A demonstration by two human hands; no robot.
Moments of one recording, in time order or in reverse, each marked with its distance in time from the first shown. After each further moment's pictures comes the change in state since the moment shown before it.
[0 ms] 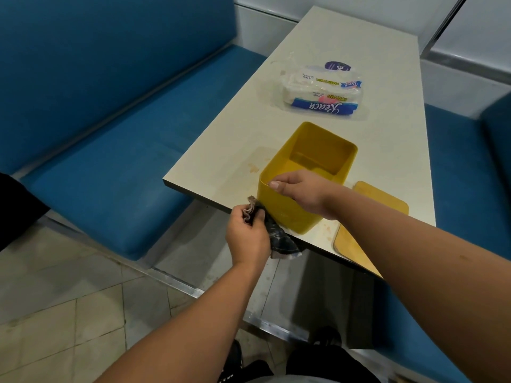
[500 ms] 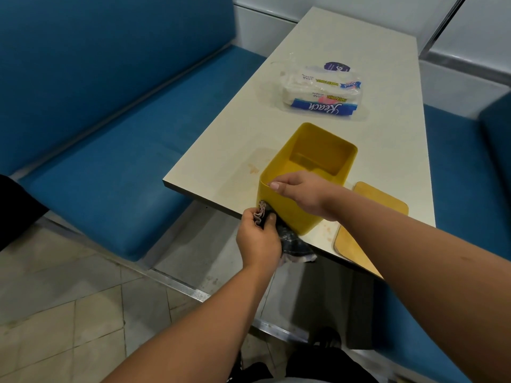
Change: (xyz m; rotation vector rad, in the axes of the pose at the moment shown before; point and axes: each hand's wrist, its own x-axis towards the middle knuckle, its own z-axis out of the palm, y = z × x) left_hand -0.010 0.000 0.012 -0.021 -0.051 -0.072; right_hand 0.000 0.001 -0.001 -0.047 0.019 -0.007
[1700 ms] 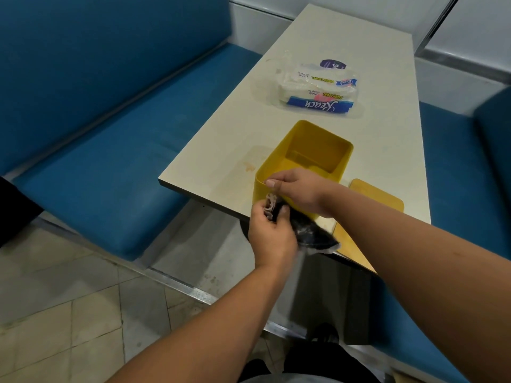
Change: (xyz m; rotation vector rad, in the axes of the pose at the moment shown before) left_hand -0.024 0.024 0.018 -0.071 -0.037 0.020; right_hand -0.001 -0.001 -0.001 0.005 0.008 -0.001
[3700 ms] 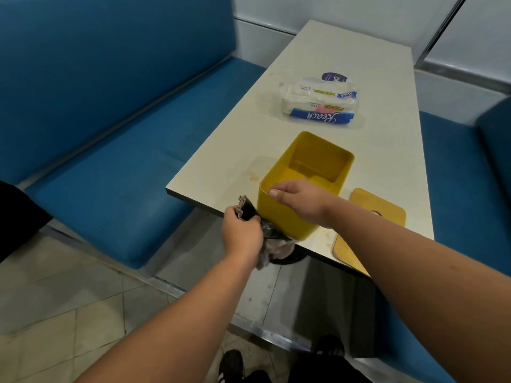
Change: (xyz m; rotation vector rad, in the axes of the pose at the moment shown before) left_hand 0.046 0.008 -0.040 0.207 0.080 -0.164; right_hand -0.006 -0.003 0.003 -0.028 -0.004 -0.049
